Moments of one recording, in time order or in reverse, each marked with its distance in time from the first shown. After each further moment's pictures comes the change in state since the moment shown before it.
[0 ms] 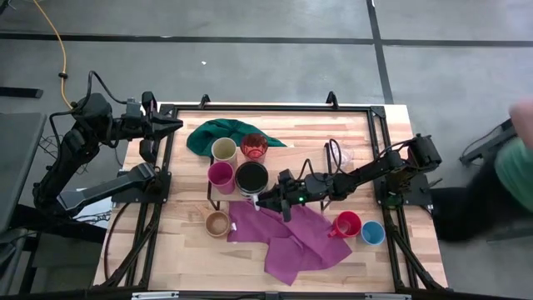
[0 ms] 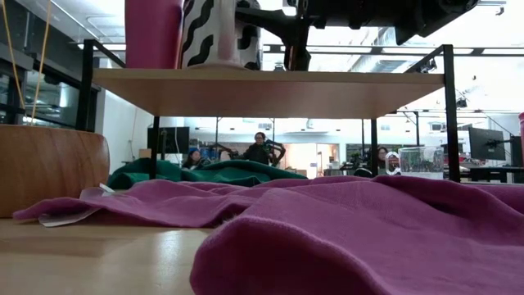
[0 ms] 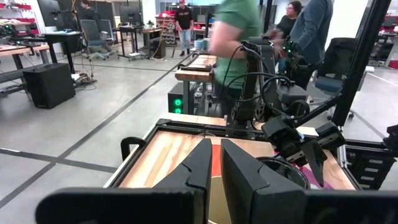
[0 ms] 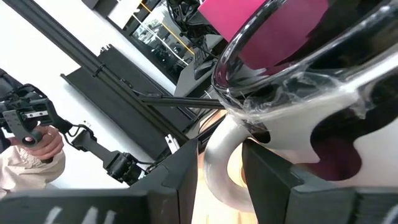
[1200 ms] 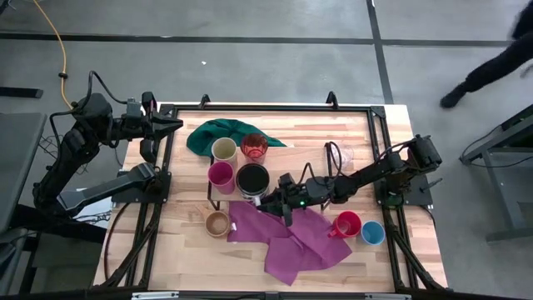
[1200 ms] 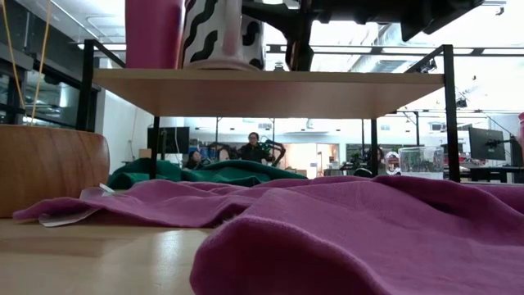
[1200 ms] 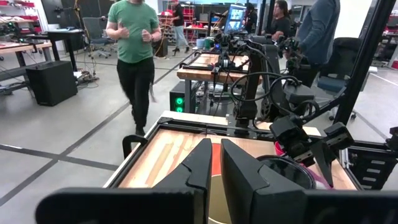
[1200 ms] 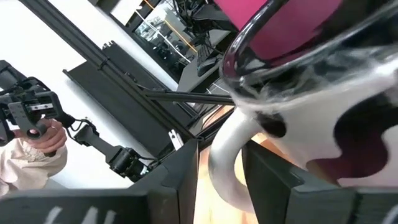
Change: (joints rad) left arm 0.000 0.000 0.000 -0.006 -0.010 -0.004; right arm 0.020 0.000 0.002 0.002 0.024 -0.014
